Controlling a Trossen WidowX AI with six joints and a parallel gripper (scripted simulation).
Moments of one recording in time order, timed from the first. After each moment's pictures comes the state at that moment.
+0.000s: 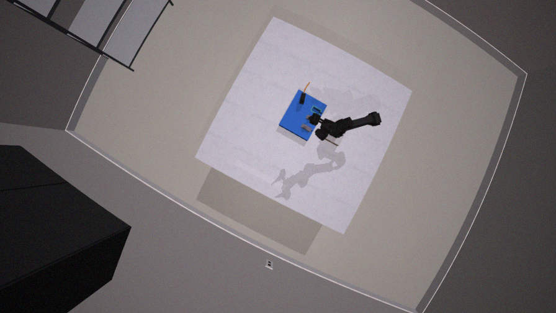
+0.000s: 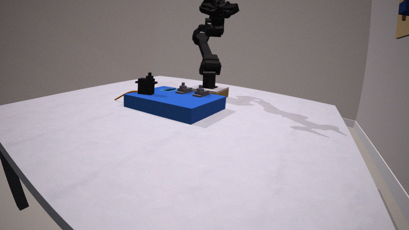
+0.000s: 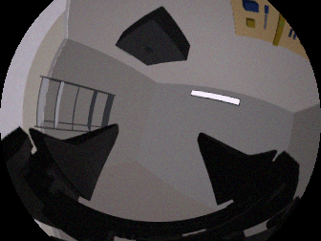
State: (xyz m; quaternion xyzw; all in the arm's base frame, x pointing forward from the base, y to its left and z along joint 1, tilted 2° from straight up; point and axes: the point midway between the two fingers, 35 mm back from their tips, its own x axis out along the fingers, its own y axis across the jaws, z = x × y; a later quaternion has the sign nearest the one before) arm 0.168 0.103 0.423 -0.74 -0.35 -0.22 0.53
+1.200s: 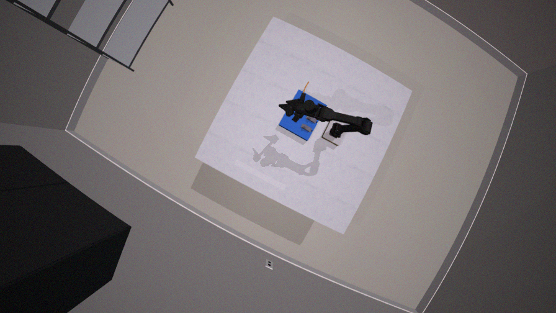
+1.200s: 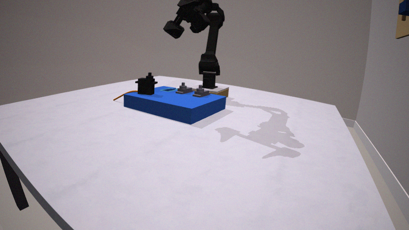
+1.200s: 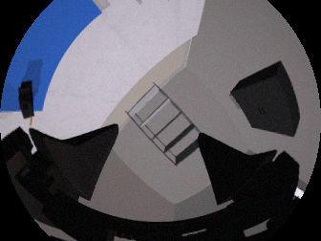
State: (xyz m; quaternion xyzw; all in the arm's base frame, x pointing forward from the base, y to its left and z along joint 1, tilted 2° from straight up) arm 0.364 0.055 0.298 -0.89 0.03 0.15 0.43
